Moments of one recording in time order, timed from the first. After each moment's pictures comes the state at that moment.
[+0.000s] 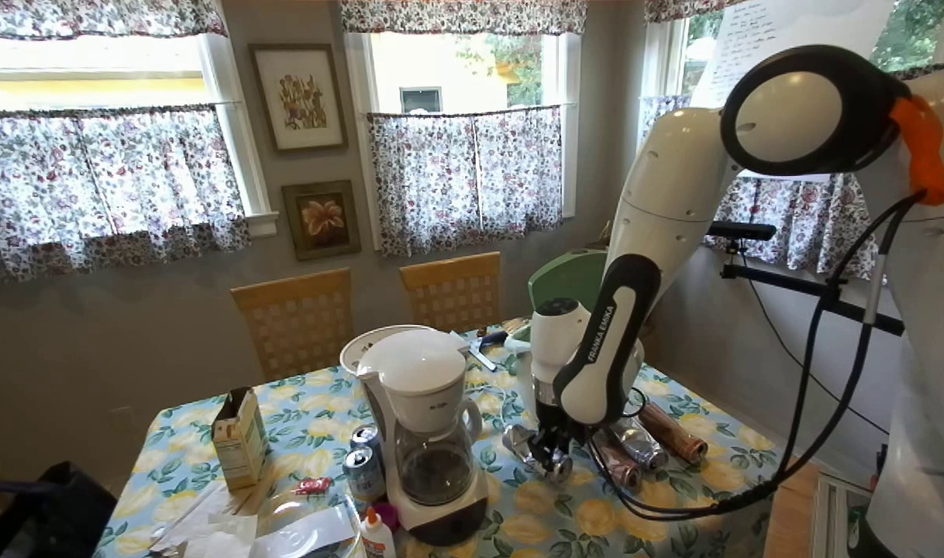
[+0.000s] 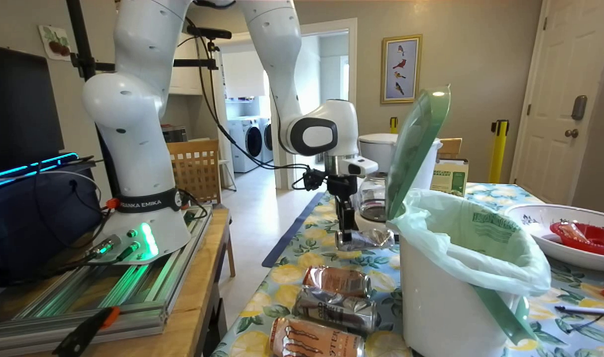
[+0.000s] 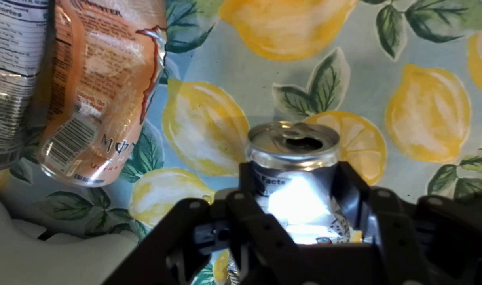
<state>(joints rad) 0.15 0.39 -0.16 -2.49 -0.13 2.92 0.25</state>
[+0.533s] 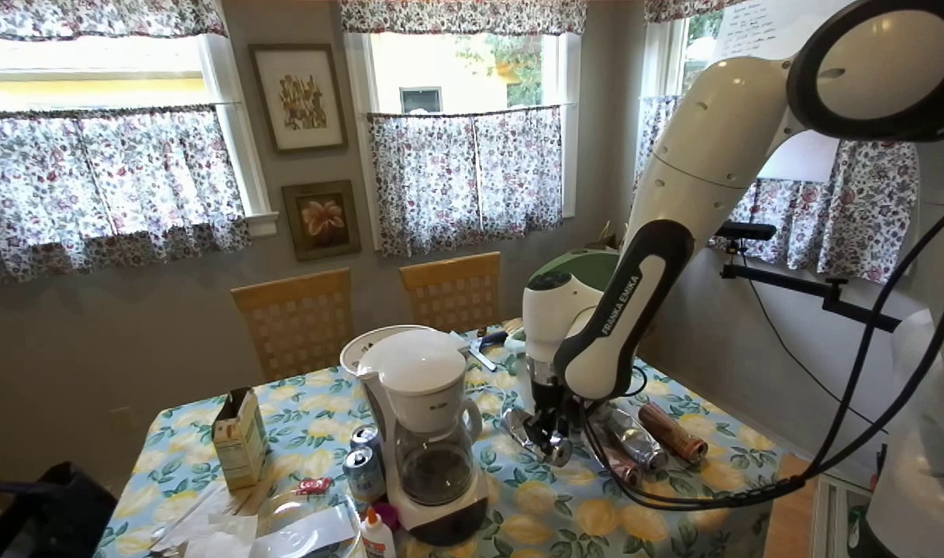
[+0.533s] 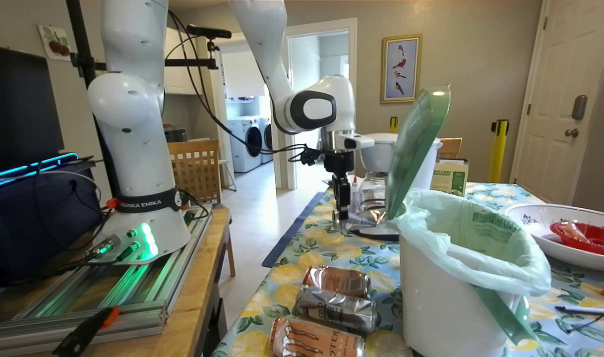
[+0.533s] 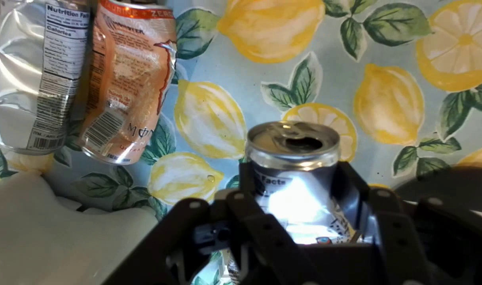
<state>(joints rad) 0.24 0.22 -0.21 -2.52 -0.21 2.76 0.38</state>
